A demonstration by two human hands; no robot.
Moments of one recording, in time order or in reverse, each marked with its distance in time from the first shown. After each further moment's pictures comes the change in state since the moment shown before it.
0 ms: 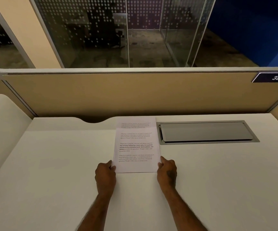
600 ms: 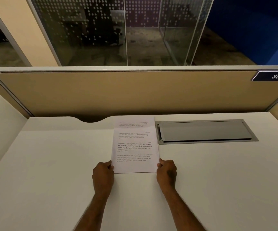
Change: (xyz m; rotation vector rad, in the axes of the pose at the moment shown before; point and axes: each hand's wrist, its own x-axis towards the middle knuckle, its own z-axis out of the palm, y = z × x) left_hand 0.006 0.000 0.001 0.070 -0.001 0.035; right_hand 0.004 0.005 -0.004 -0.129 -0.051 -0.049
